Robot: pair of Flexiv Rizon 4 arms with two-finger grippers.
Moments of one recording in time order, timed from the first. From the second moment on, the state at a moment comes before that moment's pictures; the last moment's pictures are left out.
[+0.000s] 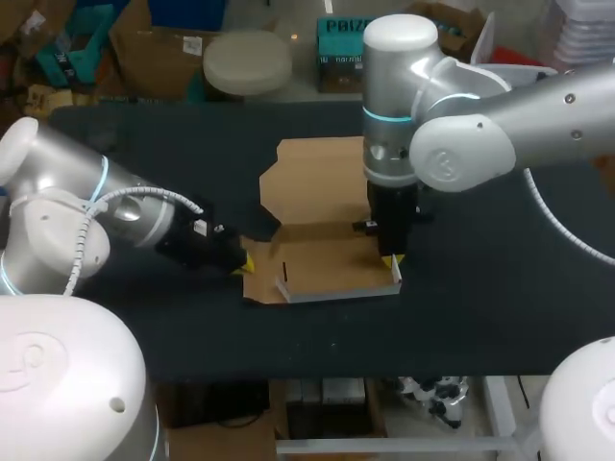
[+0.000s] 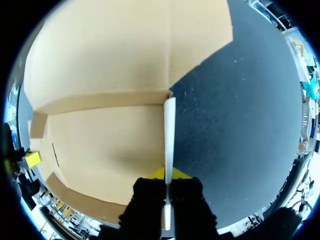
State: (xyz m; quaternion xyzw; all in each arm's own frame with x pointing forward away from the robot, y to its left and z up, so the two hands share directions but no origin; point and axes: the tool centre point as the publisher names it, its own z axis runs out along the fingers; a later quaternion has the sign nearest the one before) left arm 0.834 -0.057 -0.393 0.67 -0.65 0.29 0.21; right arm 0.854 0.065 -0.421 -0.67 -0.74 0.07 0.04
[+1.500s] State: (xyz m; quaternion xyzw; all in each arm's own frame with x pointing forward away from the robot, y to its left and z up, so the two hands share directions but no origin) left arm 0.842 -0.111 -0.347 0.73 -0.65 0.21 0.09; right arm 0.854 0.064 -0.421 -0.67 -0.74 0.07 0.04
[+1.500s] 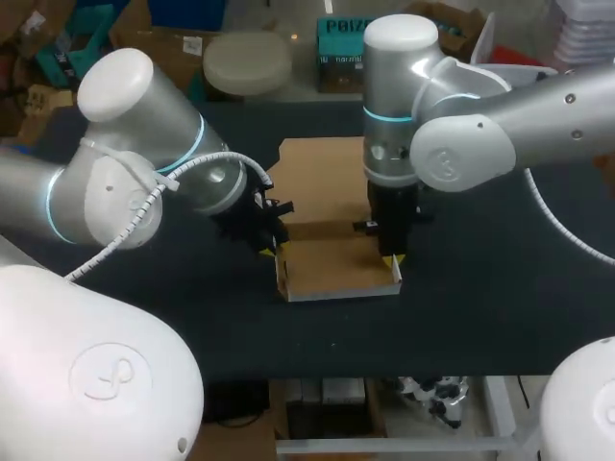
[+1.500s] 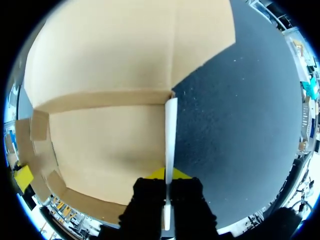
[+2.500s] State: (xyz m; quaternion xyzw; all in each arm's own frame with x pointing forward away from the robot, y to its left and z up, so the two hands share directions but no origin) left arm 0.838 -0.085 -0.334 0.73 -0.65 0.17 0.09; right arm 0.854 0.064 -0.421 -0.67 -0.74 0.07 0.04
